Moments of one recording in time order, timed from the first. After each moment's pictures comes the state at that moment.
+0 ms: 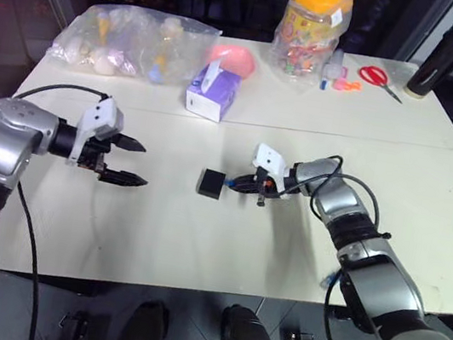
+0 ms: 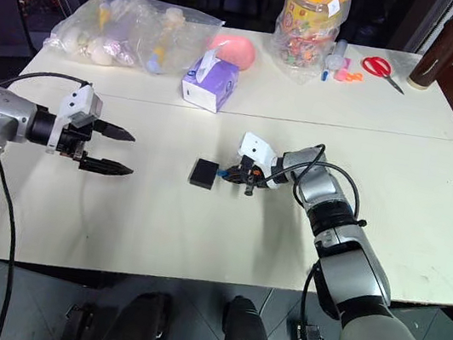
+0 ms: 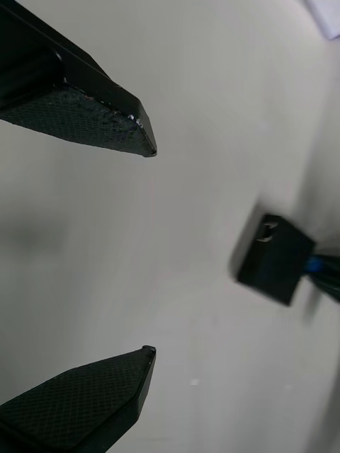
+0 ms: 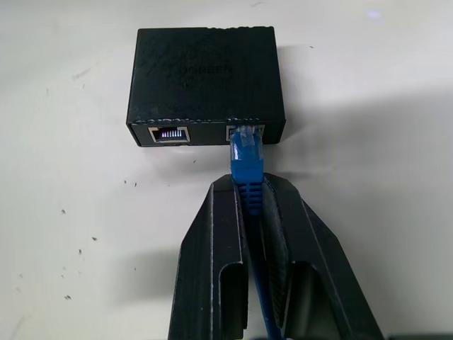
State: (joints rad) left arm -0.67 0.87 -0.10 0.28 -0.28 0.41 -1.40; right arm -0.88 -0.39 0.37 0.73 -0.04 0.00 1.18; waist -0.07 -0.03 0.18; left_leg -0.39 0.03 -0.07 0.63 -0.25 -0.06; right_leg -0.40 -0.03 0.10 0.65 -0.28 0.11
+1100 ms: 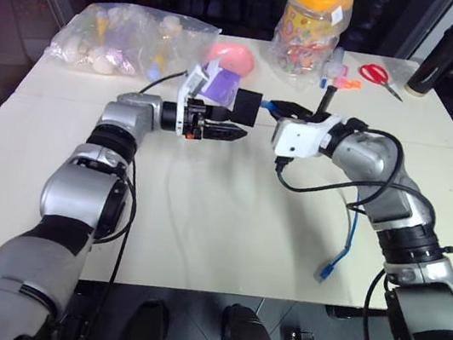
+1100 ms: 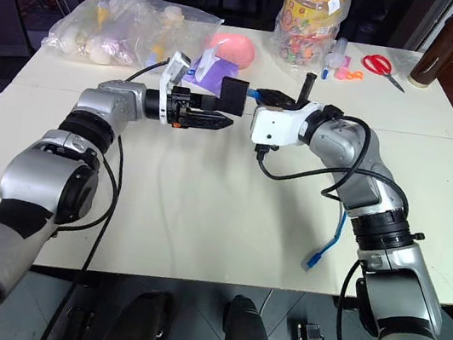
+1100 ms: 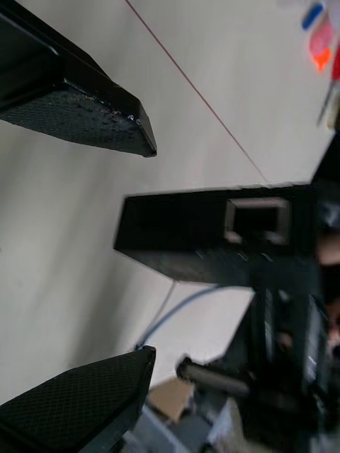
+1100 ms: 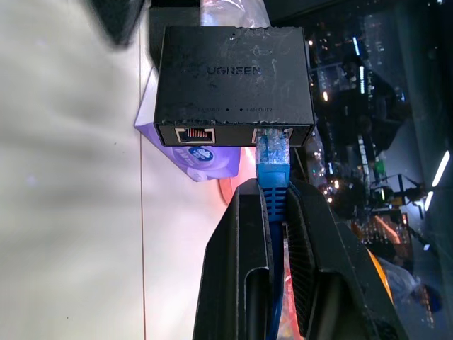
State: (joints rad) left arm -1.23 0.33 0.02 1.17 -0.25 0.28 -1.38; right arm -0.79 -0.64 0.26 0.19 -0.45 -0.25 0.57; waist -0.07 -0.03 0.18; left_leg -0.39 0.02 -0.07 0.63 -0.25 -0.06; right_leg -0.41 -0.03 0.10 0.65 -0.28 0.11
